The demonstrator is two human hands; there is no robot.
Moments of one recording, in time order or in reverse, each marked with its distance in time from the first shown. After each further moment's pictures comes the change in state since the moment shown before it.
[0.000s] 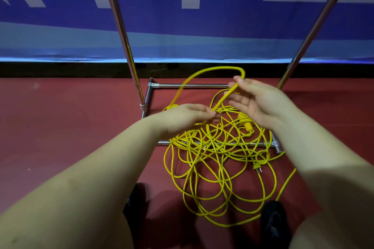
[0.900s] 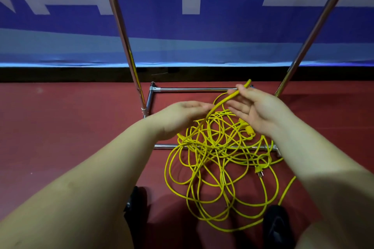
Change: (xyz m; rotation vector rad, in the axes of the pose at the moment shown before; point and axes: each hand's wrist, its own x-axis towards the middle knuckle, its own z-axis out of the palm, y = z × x) left_hand -0.002 0.002 -0.009 -0.001 0.073 0.065; right_hand 0.001 0.007 -0.003 0.036 0.051 0.026
